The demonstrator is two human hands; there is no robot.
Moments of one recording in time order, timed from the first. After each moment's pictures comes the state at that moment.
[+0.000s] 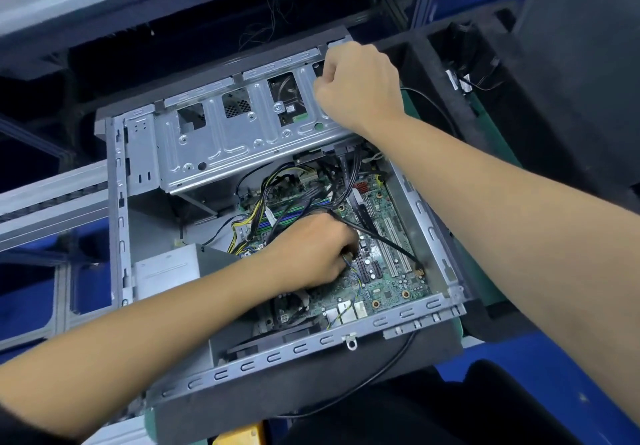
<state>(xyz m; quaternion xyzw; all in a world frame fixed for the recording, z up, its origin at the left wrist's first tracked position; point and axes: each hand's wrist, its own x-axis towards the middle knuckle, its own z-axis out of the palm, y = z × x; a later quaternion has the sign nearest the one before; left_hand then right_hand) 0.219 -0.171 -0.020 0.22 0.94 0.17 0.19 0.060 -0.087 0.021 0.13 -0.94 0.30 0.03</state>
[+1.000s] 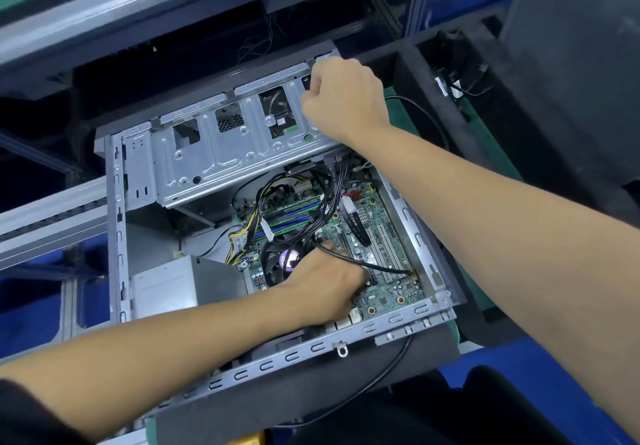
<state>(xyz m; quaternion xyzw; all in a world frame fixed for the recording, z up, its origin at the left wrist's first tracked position) 0.237 -0.142 -0.042 0.30 0.92 -0.02 0.24 0.064 -0.085 0.026 0.14 -0.94 0.31 0.02</state>
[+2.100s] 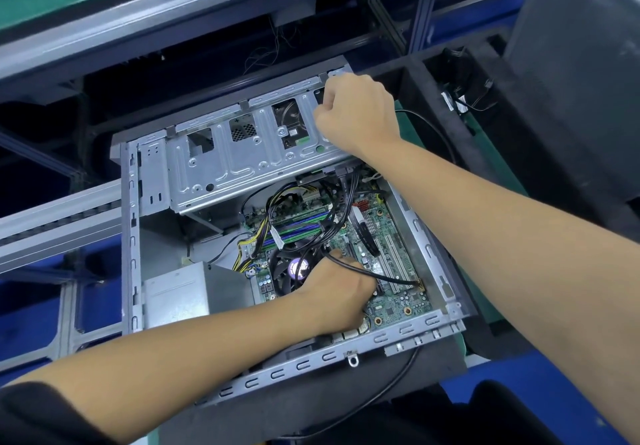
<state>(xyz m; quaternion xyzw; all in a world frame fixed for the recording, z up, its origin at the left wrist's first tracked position) 0.234 -0.136 -0.043 0.32 0.92 -0.04 0.24 0.067 -0.086 0.028 0.14 -0.94 0.30 0.02</state>
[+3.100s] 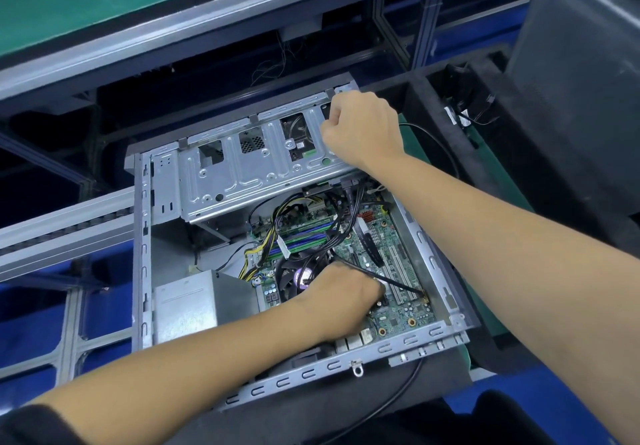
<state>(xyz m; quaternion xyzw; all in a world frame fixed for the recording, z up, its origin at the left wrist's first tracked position) 0.235 -0.141 -0.029 0.30 0.93 0.02 0.22 0.066 -0.087 0.027 0.15 -0.95 0.29 0.03</state>
